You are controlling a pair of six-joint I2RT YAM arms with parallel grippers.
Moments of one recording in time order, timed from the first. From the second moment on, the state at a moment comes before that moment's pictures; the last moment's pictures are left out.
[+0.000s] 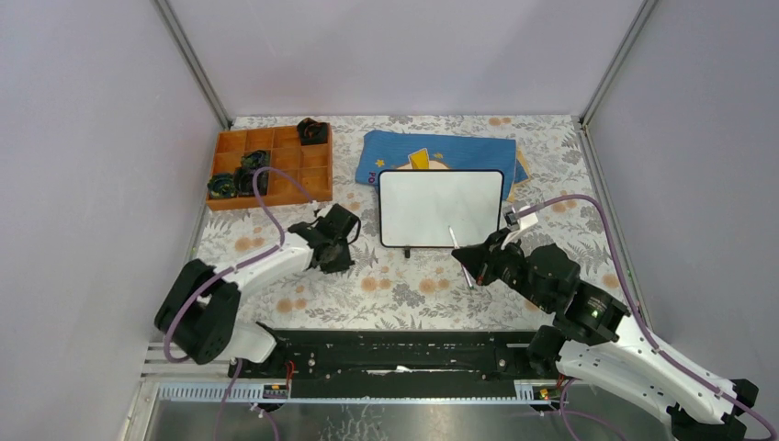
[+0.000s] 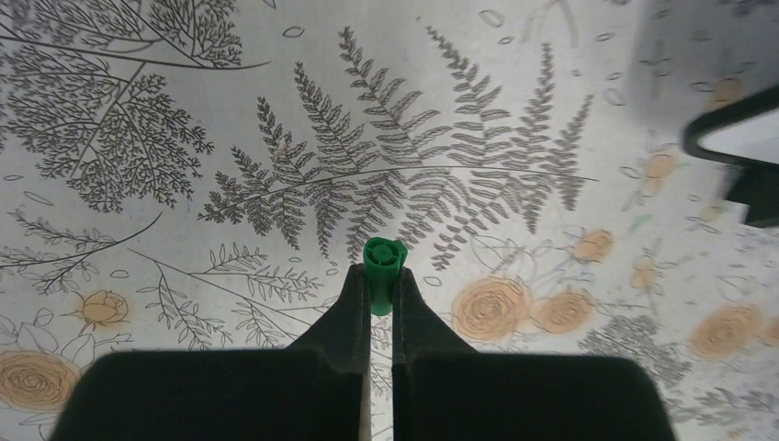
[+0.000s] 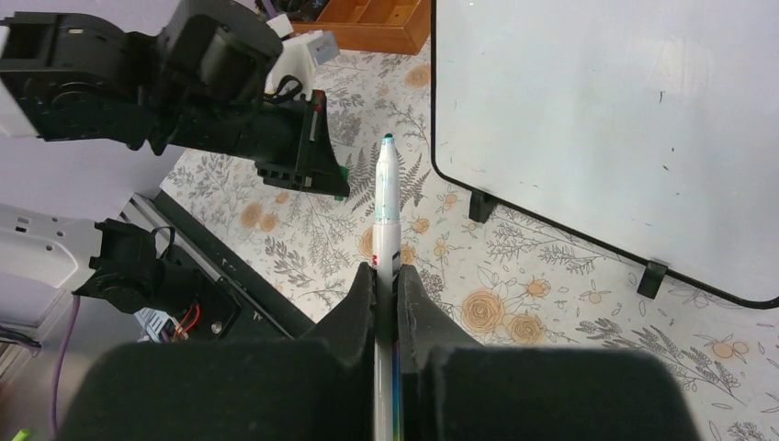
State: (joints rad) left arm -0.60 1.37 0.78 -0.55 -0.17 -0.77; right arm 0.92 0.54 0.67 -0.37 0.17 0.48
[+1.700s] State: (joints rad) left arm -0.59 0.77 0.84 -0.27 0.06 -0.69; right arm 0.92 0.61 0.70 -0.30 0.04 0.46
